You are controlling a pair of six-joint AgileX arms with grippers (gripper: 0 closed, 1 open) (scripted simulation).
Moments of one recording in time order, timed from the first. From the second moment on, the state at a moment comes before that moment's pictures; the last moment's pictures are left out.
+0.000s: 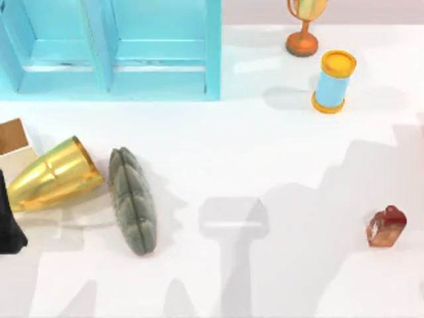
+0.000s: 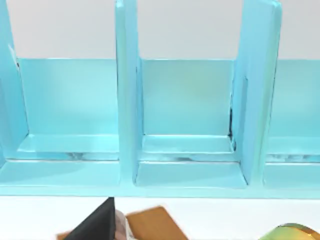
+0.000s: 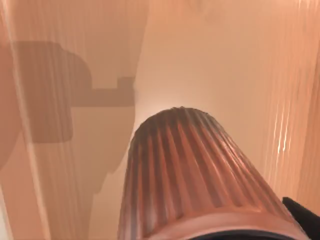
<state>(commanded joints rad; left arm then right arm) 0.00 0.00 0.00 0.00 0.00 0.00 -0.45 2.05 2.01 -1.54 -0.01 -0.40</state>
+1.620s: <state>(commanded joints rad) 0.00 0.00 0.00 0.00 0.00 0.00 0.61 1.73 1.16 -1.08 0.05 0.65</state>
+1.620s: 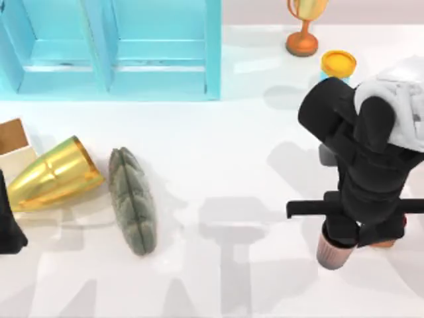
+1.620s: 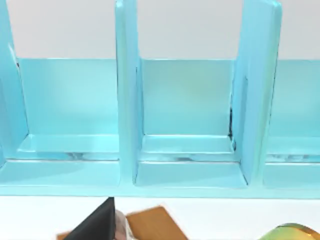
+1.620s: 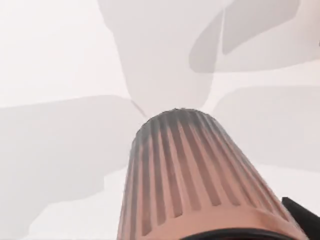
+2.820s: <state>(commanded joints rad) 0.00 0.00 0.00 0.00 0.00 0.00 0.62 1.76 1.09 -0.97 0.06 0.66</state>
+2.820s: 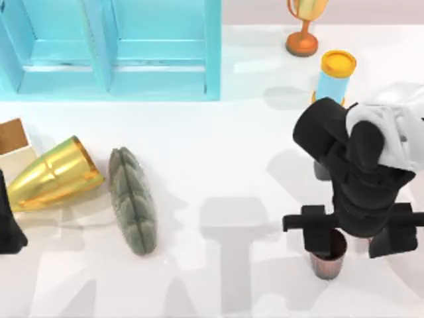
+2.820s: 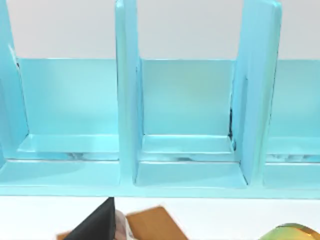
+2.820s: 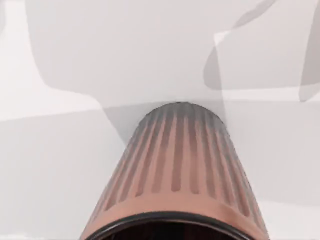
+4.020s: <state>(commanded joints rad) 0.00 0.00 0.00 0.00 0.00 0.00 0.62 1.69 1.37 -1.33 0.06 0.66</state>
